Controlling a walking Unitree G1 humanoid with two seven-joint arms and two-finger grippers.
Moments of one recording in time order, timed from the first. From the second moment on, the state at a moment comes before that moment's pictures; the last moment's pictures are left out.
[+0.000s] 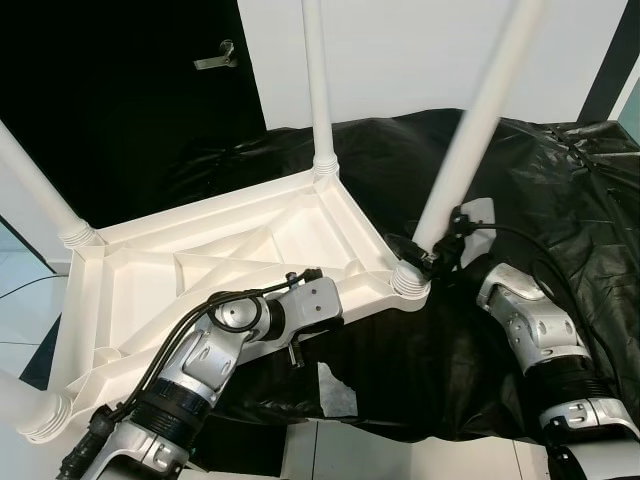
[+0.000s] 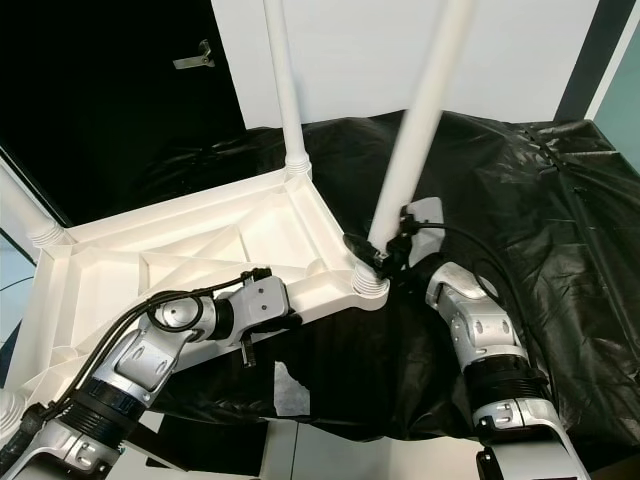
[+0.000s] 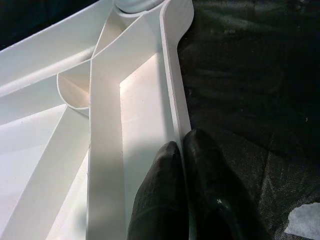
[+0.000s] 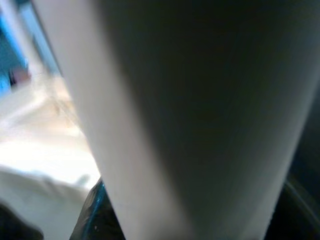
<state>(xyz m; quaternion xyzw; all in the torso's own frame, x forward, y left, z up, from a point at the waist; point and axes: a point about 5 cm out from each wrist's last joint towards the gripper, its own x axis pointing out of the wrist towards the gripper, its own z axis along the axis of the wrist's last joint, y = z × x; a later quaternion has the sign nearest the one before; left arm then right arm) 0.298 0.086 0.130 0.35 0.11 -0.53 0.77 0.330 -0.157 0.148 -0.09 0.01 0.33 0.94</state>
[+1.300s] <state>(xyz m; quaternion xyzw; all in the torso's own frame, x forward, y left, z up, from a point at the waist) 0.296 0.085 0.129 0.35 0.11 -0.53 0.77 0.320 -0.160 0.144 -0.05 0.00 0.34 0.94</state>
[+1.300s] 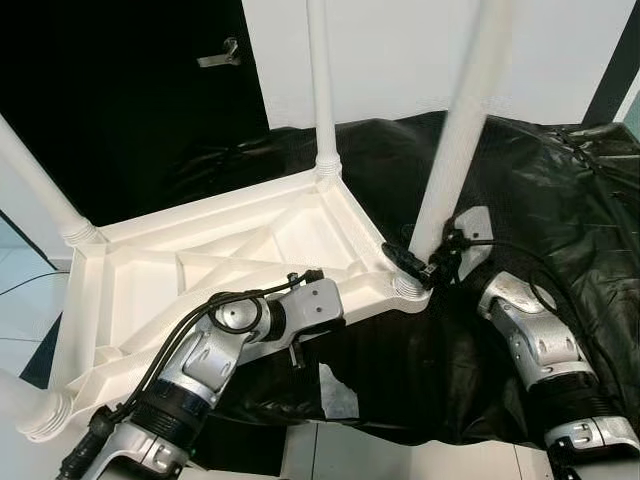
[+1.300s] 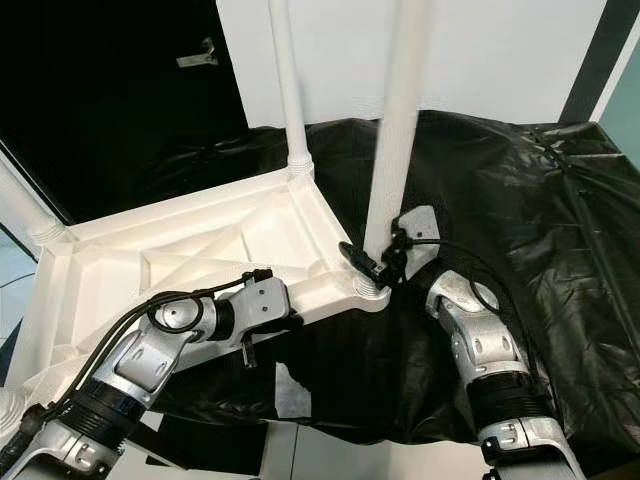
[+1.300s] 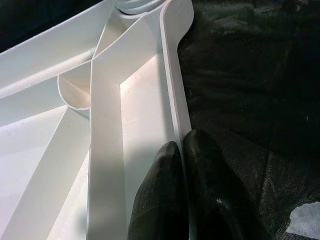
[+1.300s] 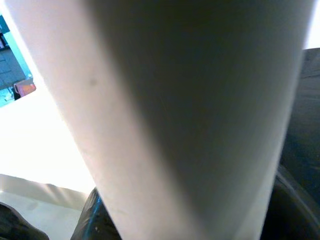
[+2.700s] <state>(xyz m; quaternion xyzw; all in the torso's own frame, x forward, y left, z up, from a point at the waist) 0.298 0.091 0.131 0.35 0.11 -0.52 0.77 0.306 -0.105 0.148 0.00 -0.04 -0.01 1.00</state>
